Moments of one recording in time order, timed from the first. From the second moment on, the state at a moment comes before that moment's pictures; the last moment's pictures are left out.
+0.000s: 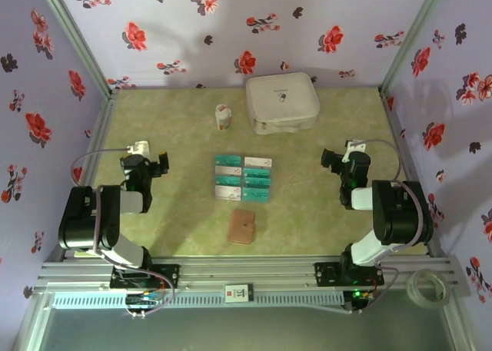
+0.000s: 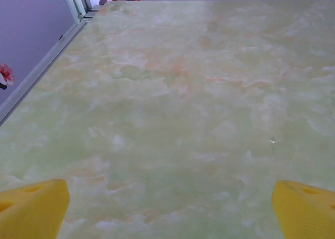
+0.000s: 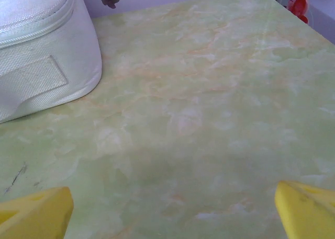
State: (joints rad) left arm -0.01 1.55 0.38 0.77 -0.16 0.00; right arm -0.02 1.57 0.39 0.77 0.05 0.13
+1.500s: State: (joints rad) left arm -0.01 1.55 0.38 0.77 -0.16 0.00; right arm -0.02 1.57 0.39 0.77 0.05 0.13
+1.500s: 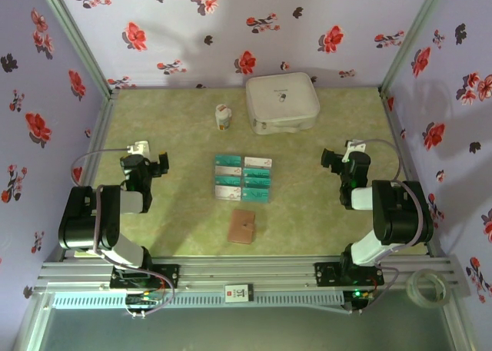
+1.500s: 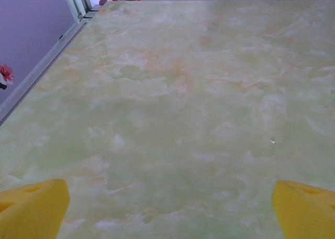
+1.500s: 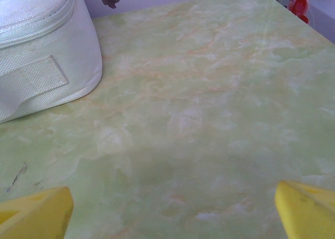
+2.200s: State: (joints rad) left arm -0.01 1.34 0.53 0.46 -0.19 -0.04; right arm -0.02 1.27 0.54 0.34 0.08 0.23
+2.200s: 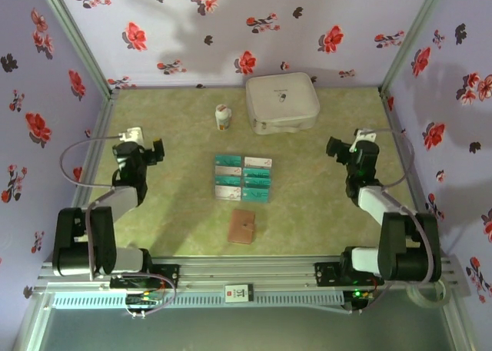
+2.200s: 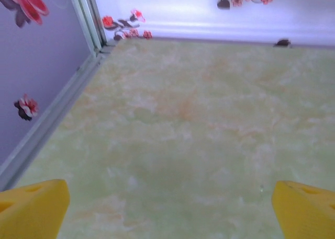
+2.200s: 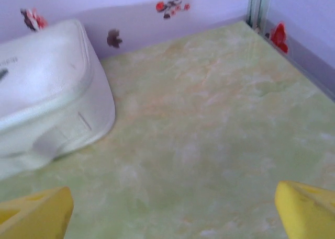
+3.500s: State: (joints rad) left arm -0.50 1.21 0.52 -0.06 0.17 -0.58; right arm 0.76 1.23 0.58 -0.28 0.15 0.53
